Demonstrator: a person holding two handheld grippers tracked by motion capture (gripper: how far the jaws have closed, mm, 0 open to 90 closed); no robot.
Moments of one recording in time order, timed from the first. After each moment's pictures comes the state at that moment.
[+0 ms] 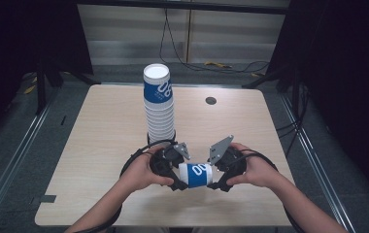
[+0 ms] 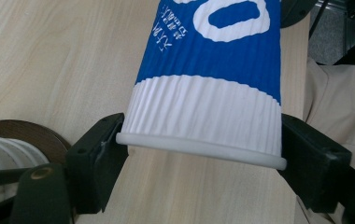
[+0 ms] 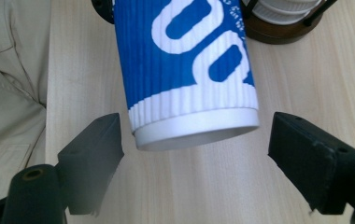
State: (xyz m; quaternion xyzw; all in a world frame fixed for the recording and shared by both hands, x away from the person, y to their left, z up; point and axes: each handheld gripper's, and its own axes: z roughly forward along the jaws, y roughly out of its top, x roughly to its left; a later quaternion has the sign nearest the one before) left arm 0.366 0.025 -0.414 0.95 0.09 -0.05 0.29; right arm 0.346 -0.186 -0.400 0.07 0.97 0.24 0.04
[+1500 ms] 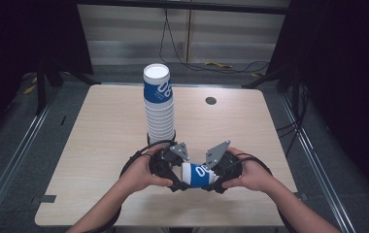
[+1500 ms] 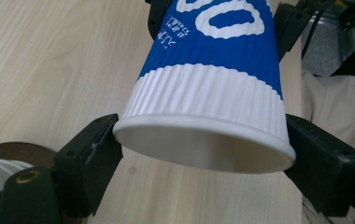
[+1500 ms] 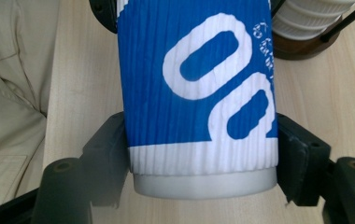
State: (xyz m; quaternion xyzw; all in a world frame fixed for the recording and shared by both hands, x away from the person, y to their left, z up) left arm 0.364 0.030 -0.415 0.94 0.08 -0.05 0.34; right arm 0.341 -0.180 -0.413 0.06 0.96 0.26 0.04
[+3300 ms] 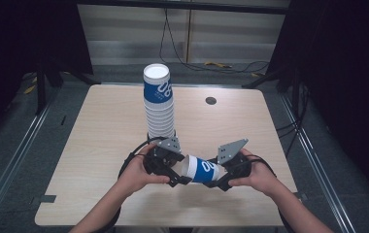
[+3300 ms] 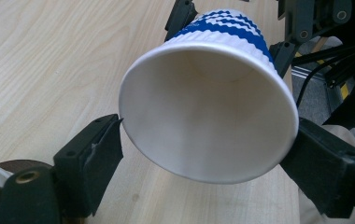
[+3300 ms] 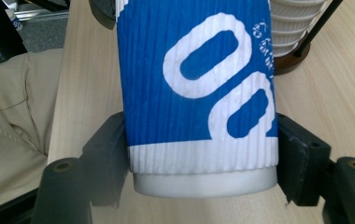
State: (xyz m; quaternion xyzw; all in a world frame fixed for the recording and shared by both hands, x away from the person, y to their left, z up) left arm 0.369 0.044 -0.417 0.90 0.11 -0.05 0.42; right arm 0.343 -0.206 -0.423 0.11 0.92 0.37 0.04
